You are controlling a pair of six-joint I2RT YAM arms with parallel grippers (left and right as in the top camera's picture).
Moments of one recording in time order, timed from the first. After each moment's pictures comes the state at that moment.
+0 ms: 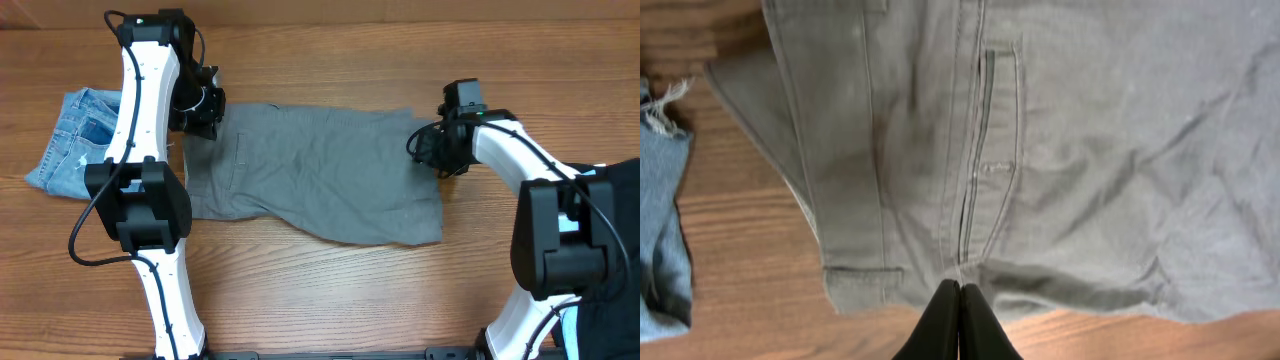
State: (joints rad) left arm 0.02 2.32 2.28 -1.64 0.15 0.04; right arm 0.08 1.96 1.30 -0.65 -0.16 0.38
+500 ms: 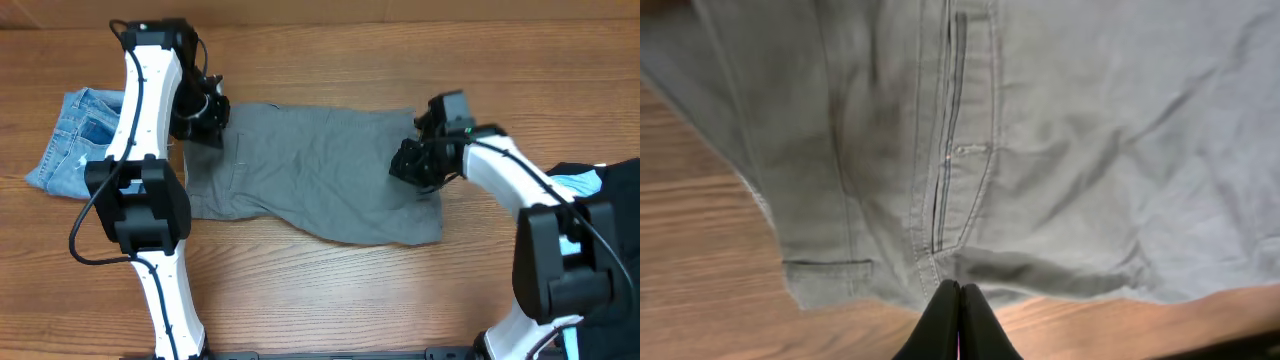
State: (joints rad) left arm 0.01 2.30 2.17 -1.60 0.21 0.03; right arm 0.18 1.85 1.16 -0.59 -0.40 0.49
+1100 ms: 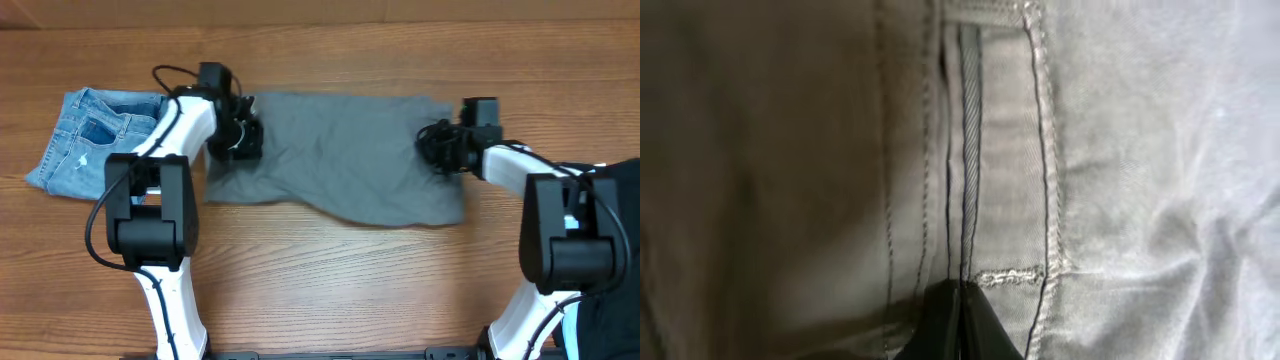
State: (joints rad) left arm -0.08 2.20 1.58 -0.81 0.34 -0.06; right arm 0.00 1.99 1.07 -0.10 -0.39 0.90
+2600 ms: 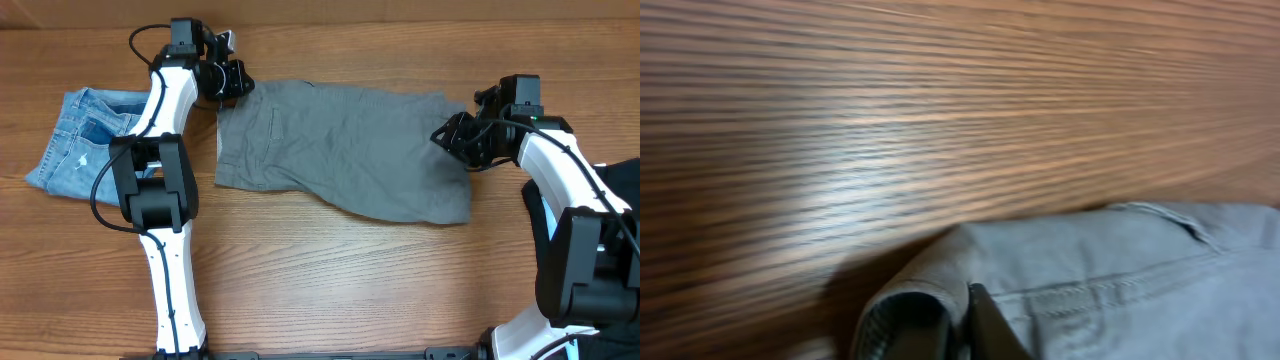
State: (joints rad) left arm 0.03 2.54 2.13 -0.66 0.55 -0.12; right arm -0.08 1.81 1.23 -0.57 -0.44 0.42
